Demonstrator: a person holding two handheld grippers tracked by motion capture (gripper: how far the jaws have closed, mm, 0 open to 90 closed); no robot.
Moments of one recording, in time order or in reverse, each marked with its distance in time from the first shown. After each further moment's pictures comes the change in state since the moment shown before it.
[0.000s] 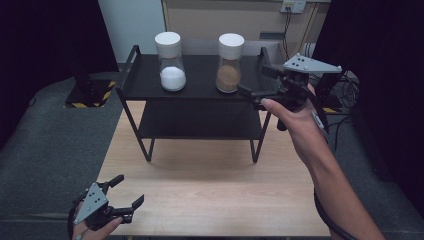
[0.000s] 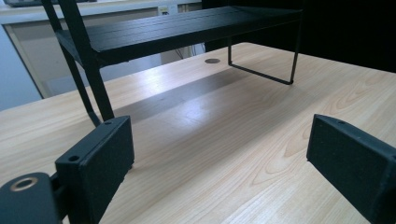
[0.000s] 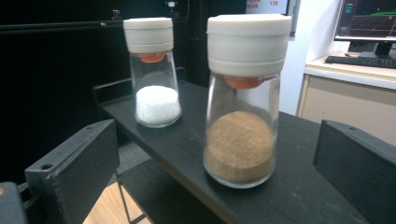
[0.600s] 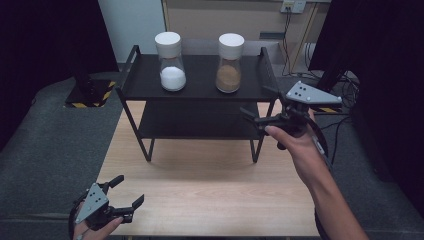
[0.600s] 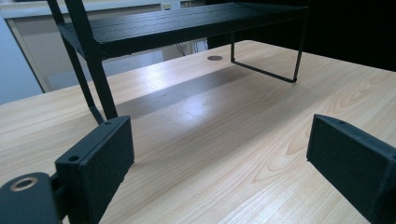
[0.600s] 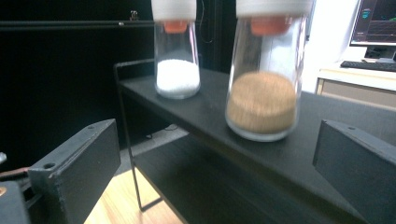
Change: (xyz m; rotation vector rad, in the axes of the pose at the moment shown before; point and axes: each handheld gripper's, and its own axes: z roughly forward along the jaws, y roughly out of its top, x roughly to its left) left arm -0.001 -0.004 0.001 0.008 0.013 -0.012; right arm 0.002 -0.056 -0.017 -0.038 0.050 -0.022
